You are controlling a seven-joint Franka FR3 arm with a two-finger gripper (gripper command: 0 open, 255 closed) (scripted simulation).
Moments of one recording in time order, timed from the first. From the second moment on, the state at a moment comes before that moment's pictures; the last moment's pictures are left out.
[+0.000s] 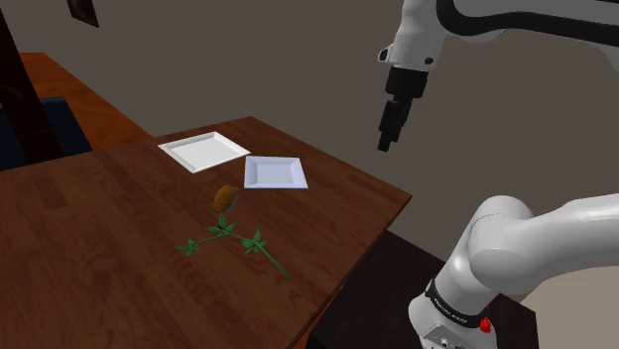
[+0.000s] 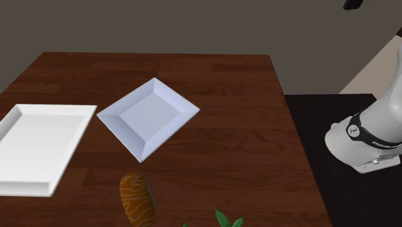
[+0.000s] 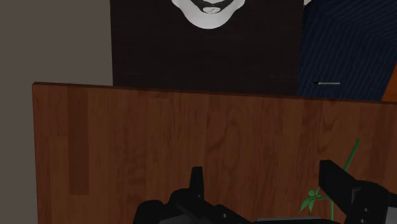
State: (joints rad) arm -0.01 -0.80 -0.01 -2.35 0.06 1.47 -0.10
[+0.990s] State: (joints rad) arm -0.05 -0.47 0.25 -2.33 0.18 1.83 0.36
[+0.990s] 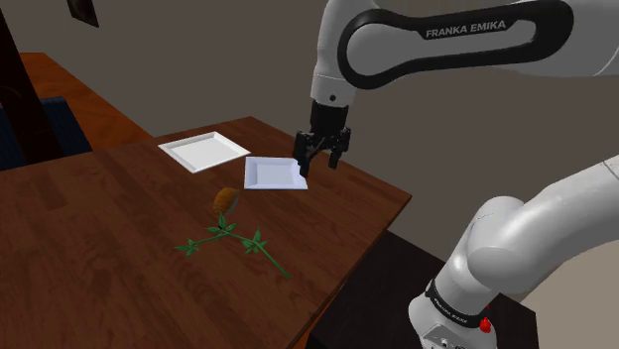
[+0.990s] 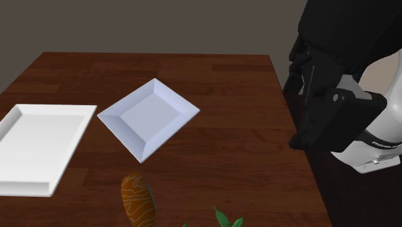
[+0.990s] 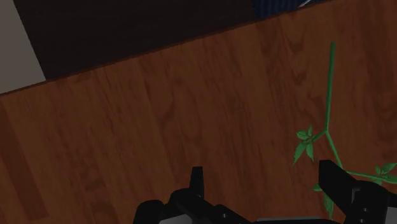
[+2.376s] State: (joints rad) arm -0.04 0.36 0.34 -1.77 -0.12 2.10 1.12
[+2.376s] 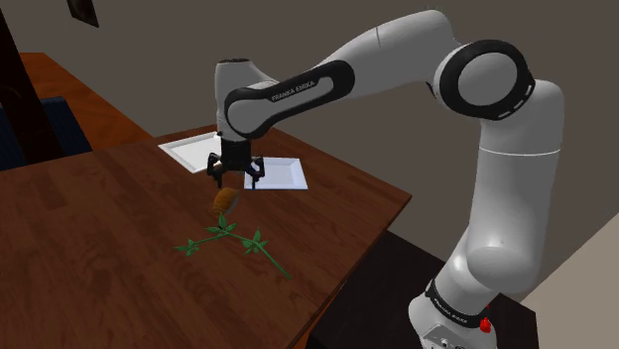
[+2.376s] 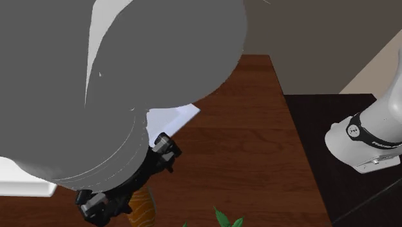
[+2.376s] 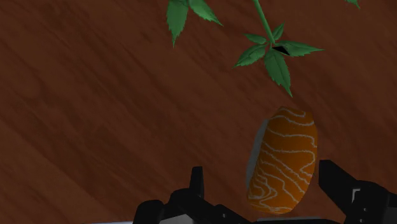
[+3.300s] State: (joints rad) arm 0.00 0.57 0.29 -1.64 -0.19 2.16 1.23
